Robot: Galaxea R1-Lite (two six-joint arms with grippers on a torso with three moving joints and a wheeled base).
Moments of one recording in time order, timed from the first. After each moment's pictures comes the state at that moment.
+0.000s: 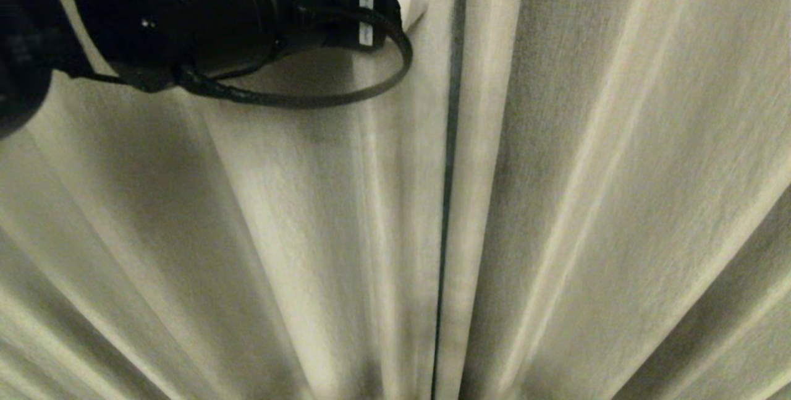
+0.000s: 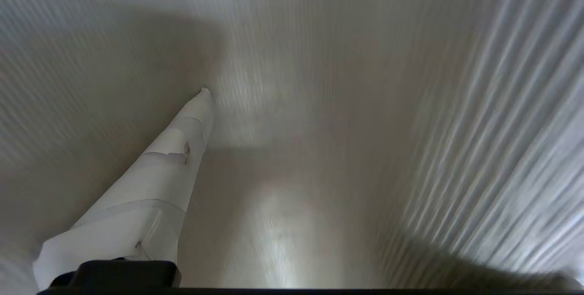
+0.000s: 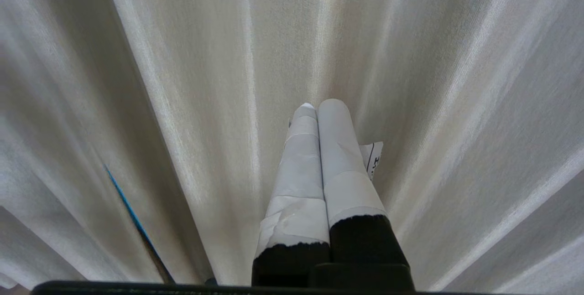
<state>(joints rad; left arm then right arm) -0.78 1.66 -1.59 -0.12 0.37 0.09 0.00 0.00 0.00 0.01 0.02 -0.05</state>
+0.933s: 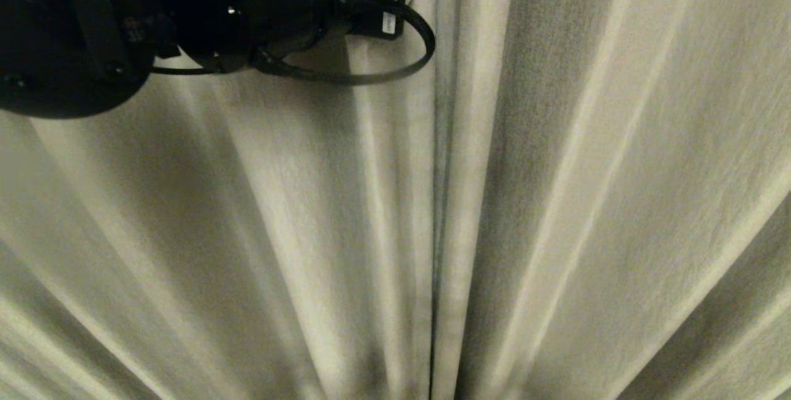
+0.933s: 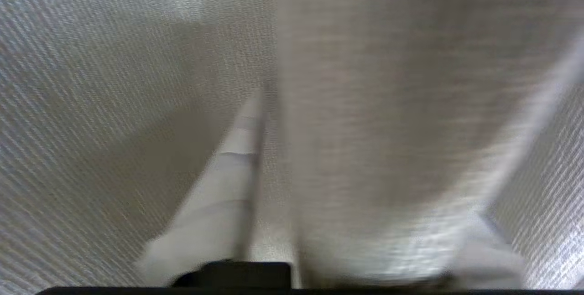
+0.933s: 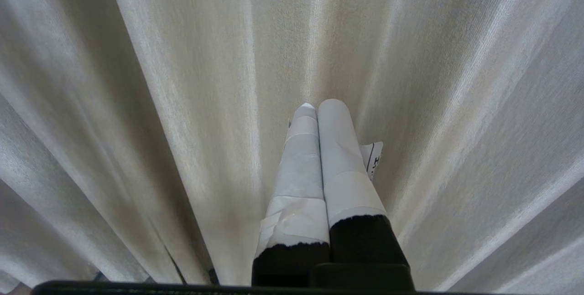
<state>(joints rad) -0.76 1.76 -1.72 -0.12 0.41 0.12 0.00 0.00 0.00 0.01 0.02 -0.05</state>
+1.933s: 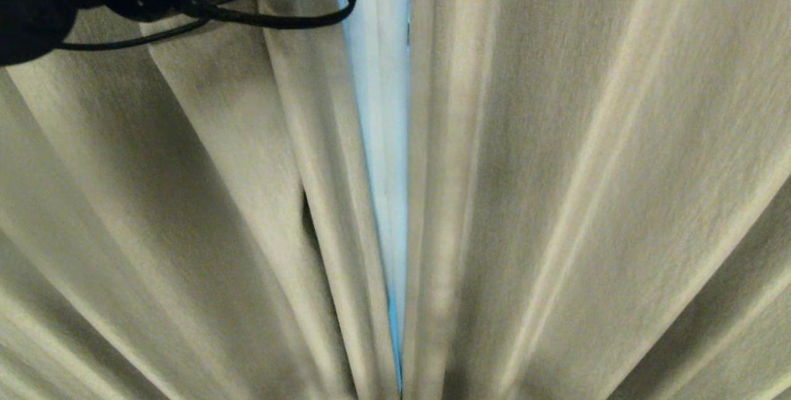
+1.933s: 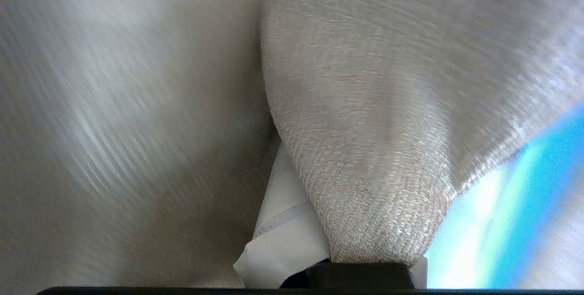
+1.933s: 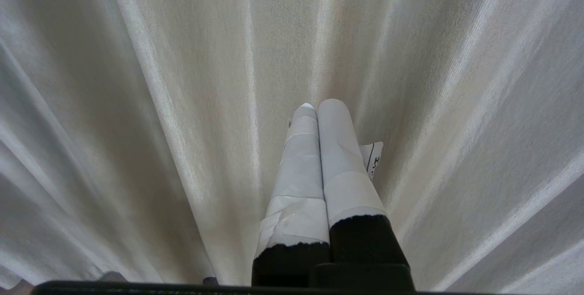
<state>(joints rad) -0.60 1.72 -1.78 -0.12 0.46 0.21 0.00 0.00 0.00 0.01 0.02 -0.05</state>
